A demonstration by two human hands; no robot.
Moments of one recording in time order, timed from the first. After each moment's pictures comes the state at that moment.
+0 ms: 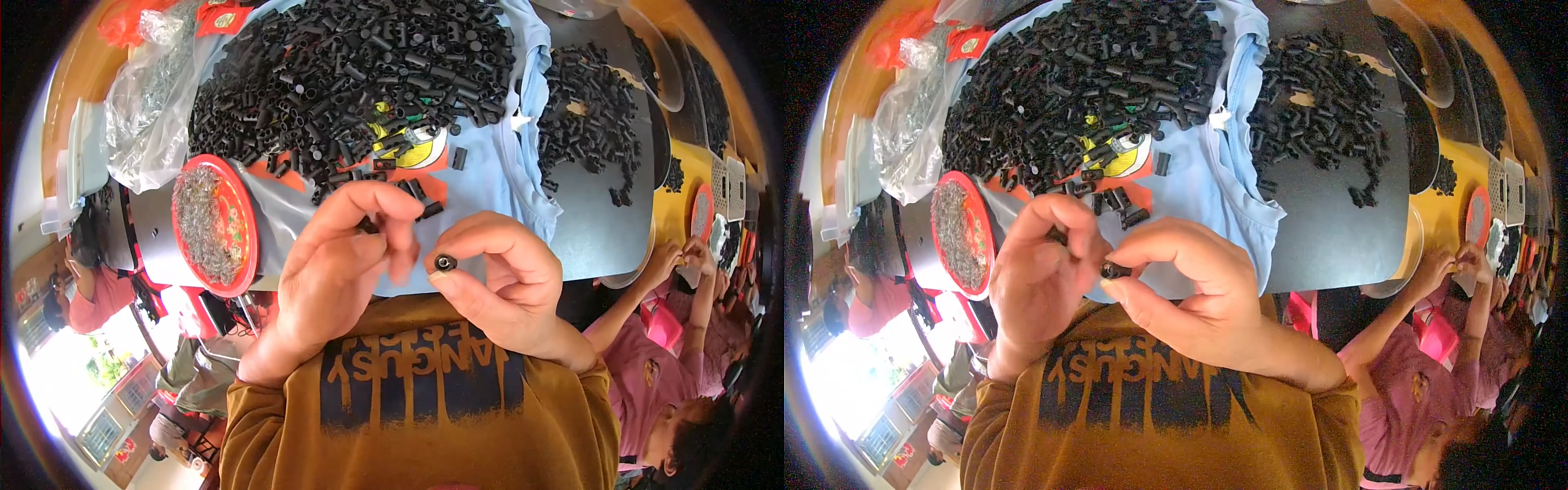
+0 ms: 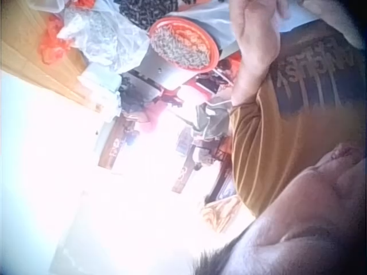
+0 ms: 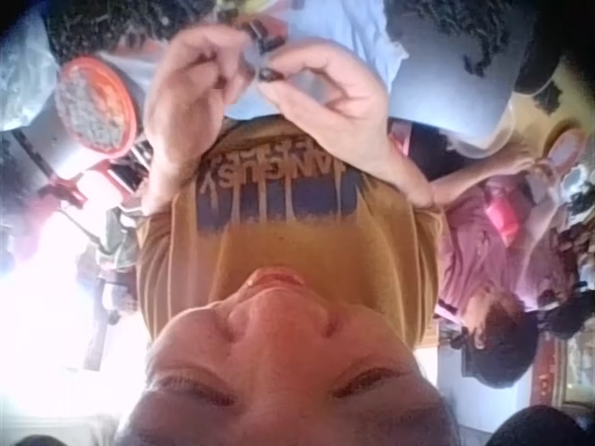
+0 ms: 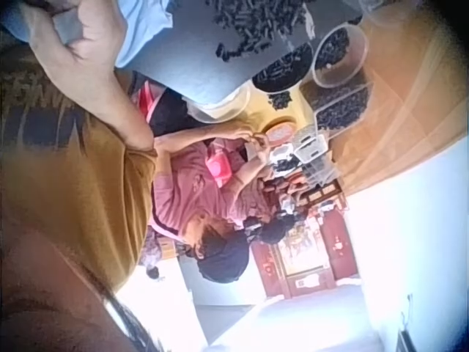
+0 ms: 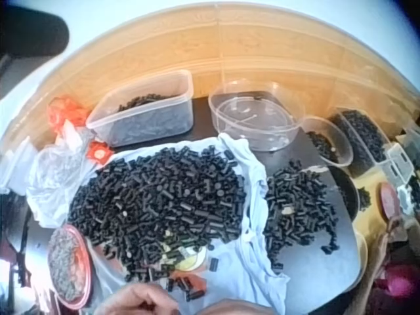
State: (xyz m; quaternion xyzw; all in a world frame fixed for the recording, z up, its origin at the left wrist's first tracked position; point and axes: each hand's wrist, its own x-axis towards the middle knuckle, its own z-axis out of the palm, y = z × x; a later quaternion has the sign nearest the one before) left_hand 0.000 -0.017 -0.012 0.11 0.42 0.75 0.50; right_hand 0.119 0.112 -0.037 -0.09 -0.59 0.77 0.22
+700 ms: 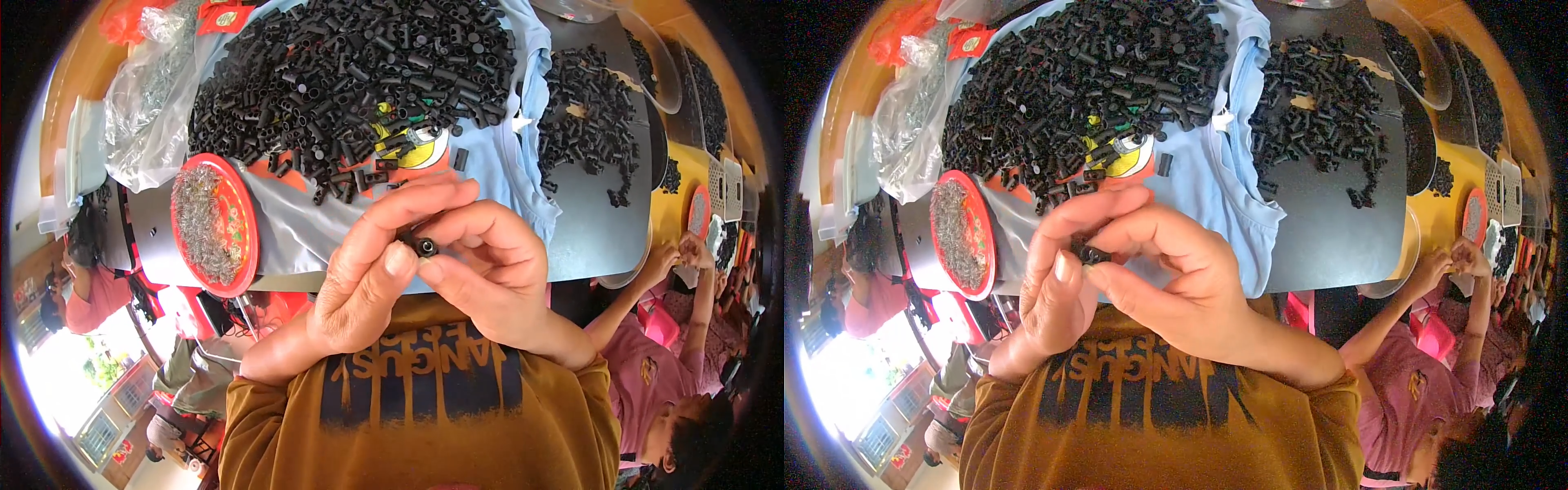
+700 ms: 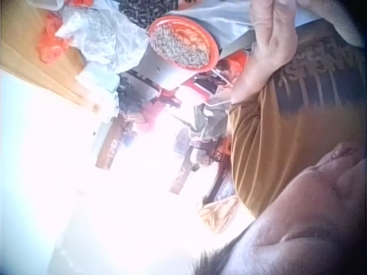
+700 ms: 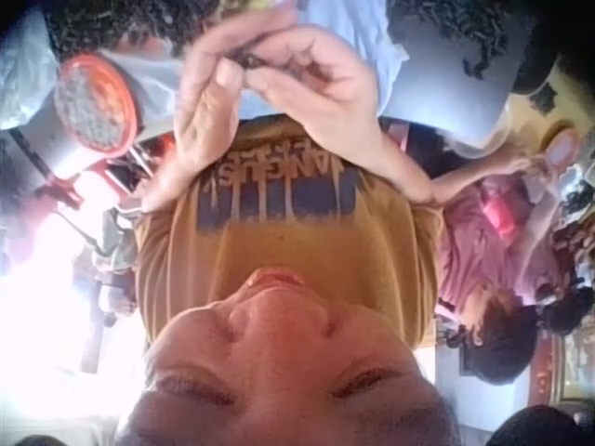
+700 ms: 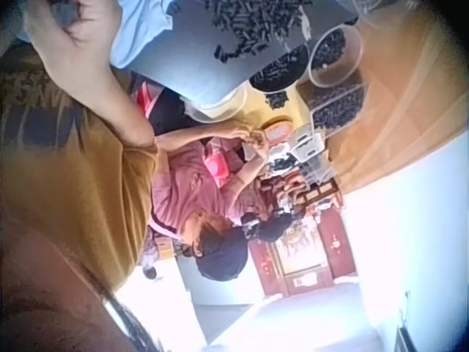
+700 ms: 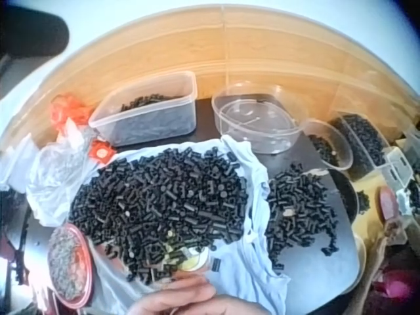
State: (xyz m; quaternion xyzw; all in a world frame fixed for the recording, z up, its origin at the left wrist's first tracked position) left_hand 0.008 -0.009 -0.025 0.35 0.50 0.68 0.40; right_hand 0.110 0.104 -0.036 -0.08 -0.47 0.86 0.18
